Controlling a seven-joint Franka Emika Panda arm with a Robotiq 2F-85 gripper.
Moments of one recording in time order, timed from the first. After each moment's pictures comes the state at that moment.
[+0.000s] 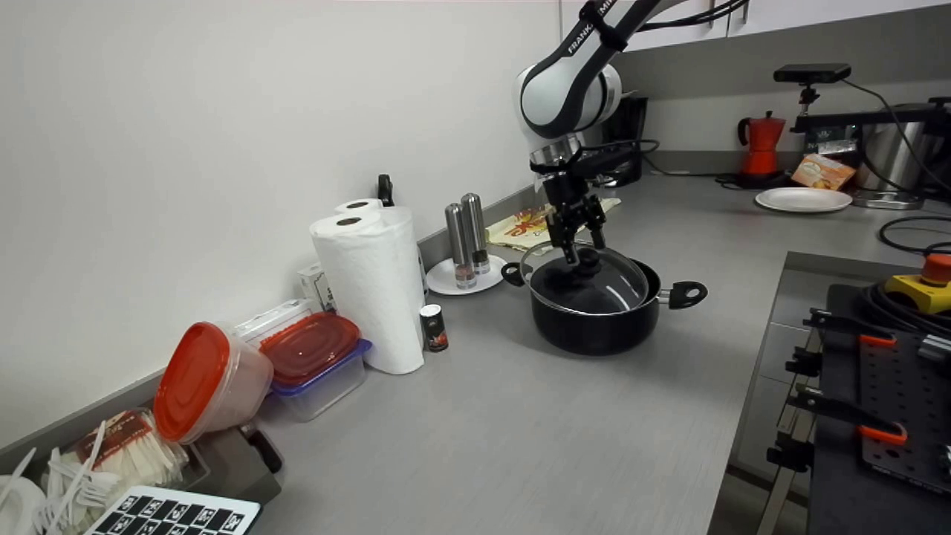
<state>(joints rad) -0.04 0.50 -0.01 -1.83 0.02 2.00 0.03</state>
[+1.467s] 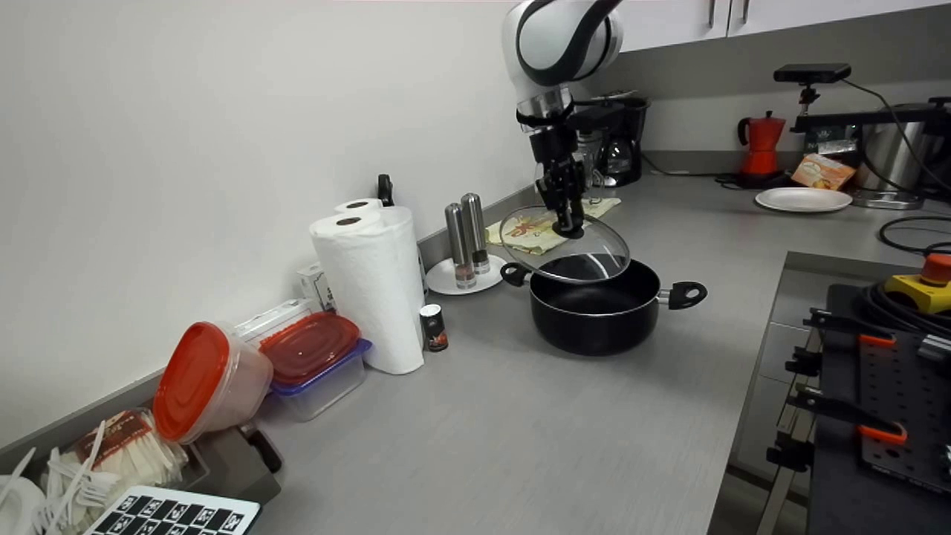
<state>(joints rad) -0.01 0.36 0.00 -1.84 -0.04 2.00 -0.01</state>
